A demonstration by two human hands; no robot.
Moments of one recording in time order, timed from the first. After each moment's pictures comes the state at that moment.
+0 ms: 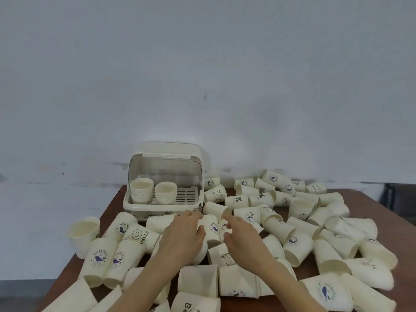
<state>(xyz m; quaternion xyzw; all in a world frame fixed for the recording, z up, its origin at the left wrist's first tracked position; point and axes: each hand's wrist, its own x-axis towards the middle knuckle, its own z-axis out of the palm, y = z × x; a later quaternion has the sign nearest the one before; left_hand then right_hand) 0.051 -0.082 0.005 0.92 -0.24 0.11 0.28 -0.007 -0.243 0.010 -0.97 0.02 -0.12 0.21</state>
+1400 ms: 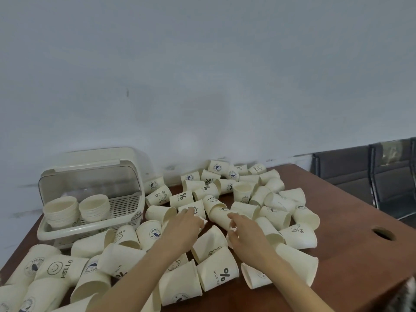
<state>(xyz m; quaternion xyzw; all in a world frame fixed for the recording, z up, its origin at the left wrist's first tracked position) 0.055 -0.229 0.004 0.90 -0.44 0.05 -0.03 -0.072 -0.366 -0.004 -0.95 0.16 -0.16 0.22</state>
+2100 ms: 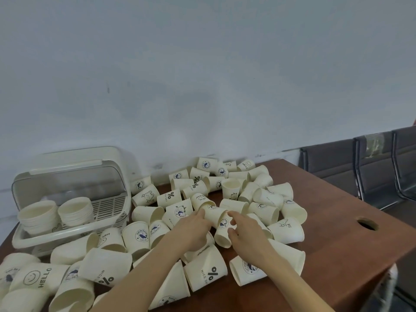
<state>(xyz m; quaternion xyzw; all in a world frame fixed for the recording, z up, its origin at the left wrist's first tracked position) 0.049 -0.280 -0.010 0.86 -0.50 -0.03 -0.04 -0.086 -0.387 -0.006 -0.94 0.21 -0.15 0.23</state>
